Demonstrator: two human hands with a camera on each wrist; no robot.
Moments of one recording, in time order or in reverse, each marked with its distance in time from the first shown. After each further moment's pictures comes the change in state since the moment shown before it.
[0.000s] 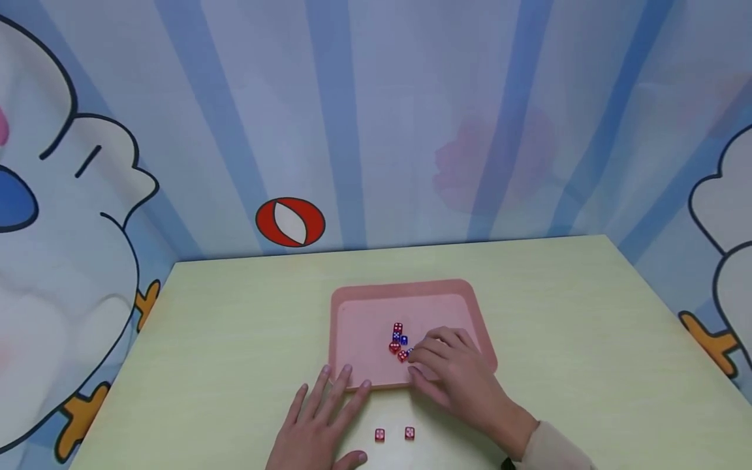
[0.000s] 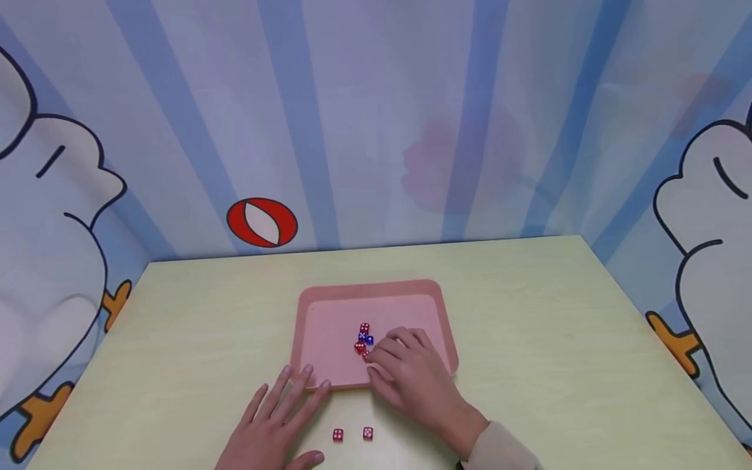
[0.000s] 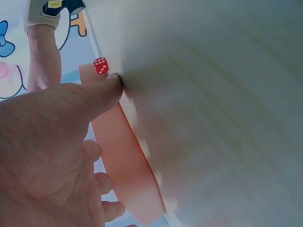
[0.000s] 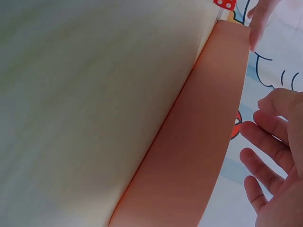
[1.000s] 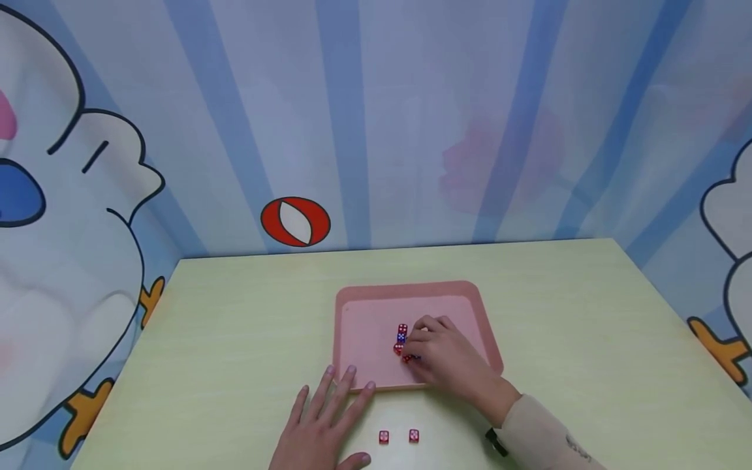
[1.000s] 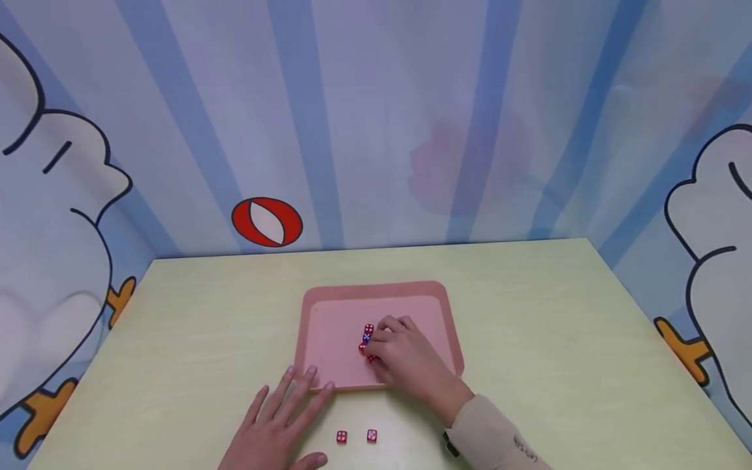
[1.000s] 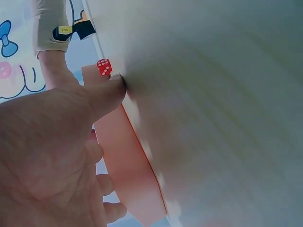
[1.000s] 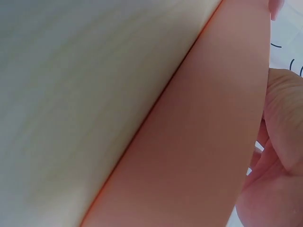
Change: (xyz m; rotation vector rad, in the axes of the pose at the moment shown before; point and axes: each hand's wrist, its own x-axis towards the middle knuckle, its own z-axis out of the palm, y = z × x) left_hand -0.001 -0.001 -0.002 -0.013 -0.026 -0.007; right_hand 0.032 0.016 0.021 -0.076 -0.346 0.021
